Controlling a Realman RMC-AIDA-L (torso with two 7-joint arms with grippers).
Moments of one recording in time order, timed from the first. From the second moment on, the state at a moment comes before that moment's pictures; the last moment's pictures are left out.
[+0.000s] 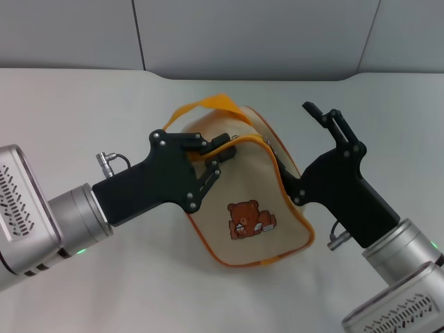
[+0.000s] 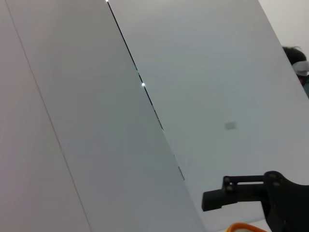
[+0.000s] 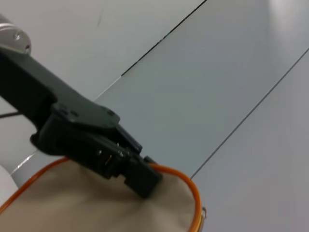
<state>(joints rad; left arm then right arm) -0.62 -2.08 0.47 0.06 1.79 1.59 -0.20 0.50 2.09 -0.13 0.40 -1.73 -1.50 -0.79</state>
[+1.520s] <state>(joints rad) -0.62 -2.08 0.47 0.06 1.79 1.60 -0.21 0.46 2.09 -0.09 0.52 -1.74 -1.45 -1.01</state>
